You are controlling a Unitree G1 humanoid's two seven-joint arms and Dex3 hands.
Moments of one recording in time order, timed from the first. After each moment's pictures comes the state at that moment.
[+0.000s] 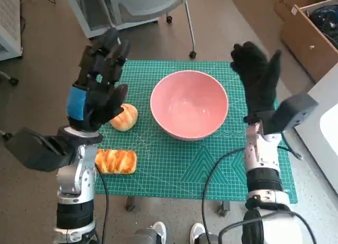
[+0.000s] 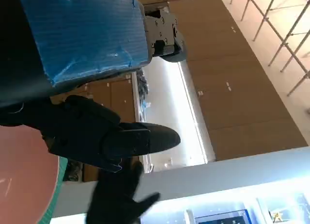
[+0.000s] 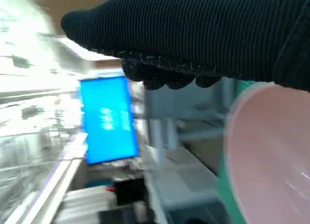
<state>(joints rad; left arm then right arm) -0.40 0.18 0.17 -0.09 -0.33 -0.07 -0.32 -0.77 -0.09 -0.26 0.77 0.23 -0.48 0.26</state>
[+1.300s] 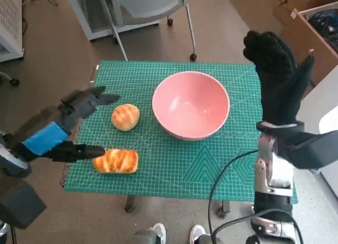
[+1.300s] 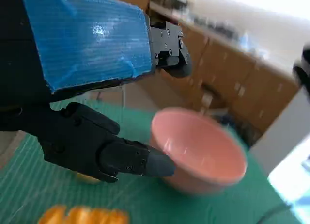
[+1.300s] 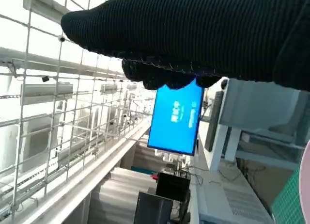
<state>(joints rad) -0.10 0.81 0.23 -0.40 0.03 -0.08 -0.64 -0.61 -0.09 -0.17 0.28 0.23 -0.39 0.23</state>
